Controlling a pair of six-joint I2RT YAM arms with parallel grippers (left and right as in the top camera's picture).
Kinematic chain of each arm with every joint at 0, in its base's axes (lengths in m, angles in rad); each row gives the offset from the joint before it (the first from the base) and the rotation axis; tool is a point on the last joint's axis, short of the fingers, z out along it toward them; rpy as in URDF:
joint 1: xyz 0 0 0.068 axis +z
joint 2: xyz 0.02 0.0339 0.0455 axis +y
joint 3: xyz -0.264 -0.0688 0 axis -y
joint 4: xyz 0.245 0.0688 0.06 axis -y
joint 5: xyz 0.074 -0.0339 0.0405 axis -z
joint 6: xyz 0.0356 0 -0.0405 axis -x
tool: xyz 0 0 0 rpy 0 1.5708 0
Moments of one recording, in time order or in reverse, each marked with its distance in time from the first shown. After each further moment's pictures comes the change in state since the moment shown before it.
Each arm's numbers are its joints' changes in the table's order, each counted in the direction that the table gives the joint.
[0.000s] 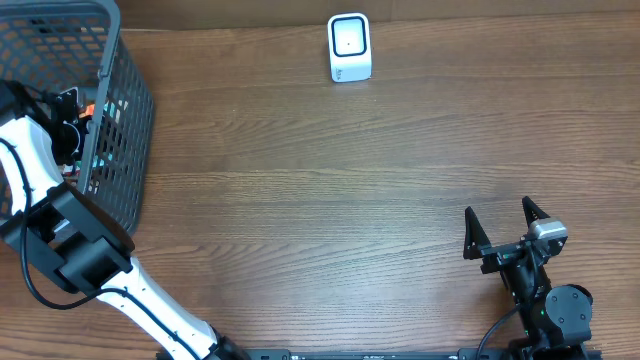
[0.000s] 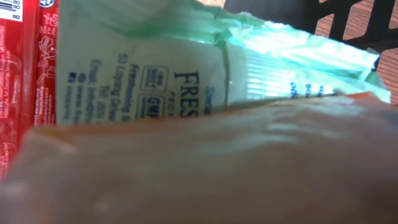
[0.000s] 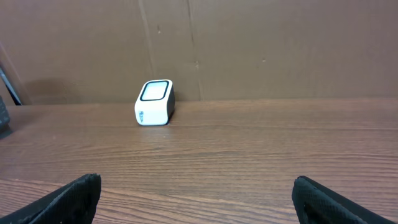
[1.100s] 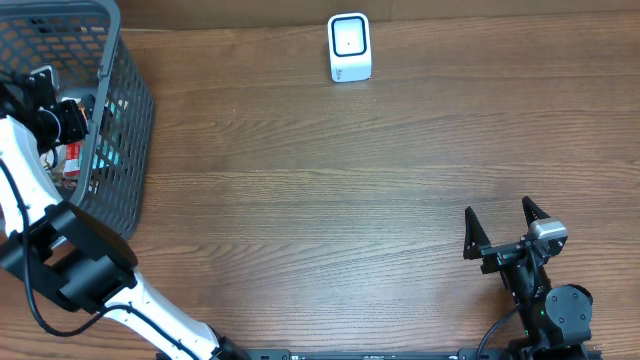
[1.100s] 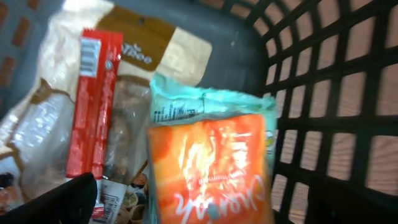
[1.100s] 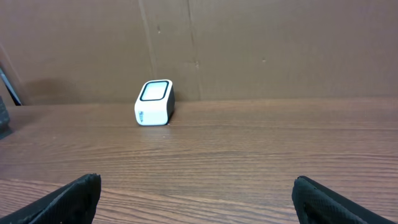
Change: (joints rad) left arm 0.008 -0.143 -0.016 0.033 0.024 0.015; right arm 0.000 0.000 0.000 0.000 0.000 0.000
